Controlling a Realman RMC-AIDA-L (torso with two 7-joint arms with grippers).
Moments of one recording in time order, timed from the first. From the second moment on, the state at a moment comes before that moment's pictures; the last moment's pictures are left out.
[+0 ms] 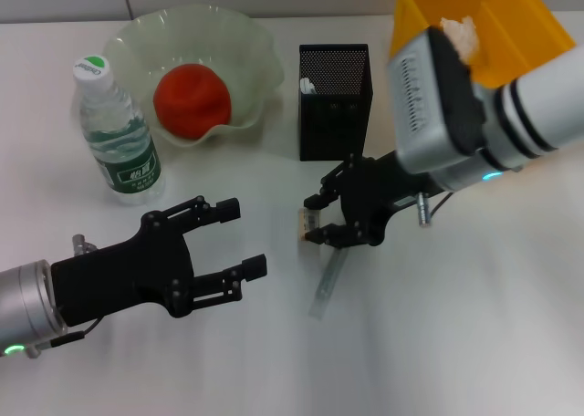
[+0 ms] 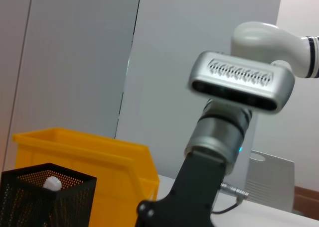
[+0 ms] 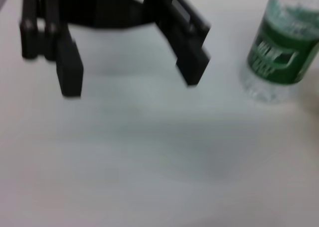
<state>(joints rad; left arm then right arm) -0.38 -2.06 0.81 0.32 1.74 1.68 -0.91 0.74 2.09 -1.42 -0.81 -2.11 -1.25 1.52</state>
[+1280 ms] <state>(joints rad) -0.39 -2.07 0.76 0.29 1.70 1.65 -0.91 0.57 2.07 -0.76 -0.62 -1.64 -1.47 1.12</state>
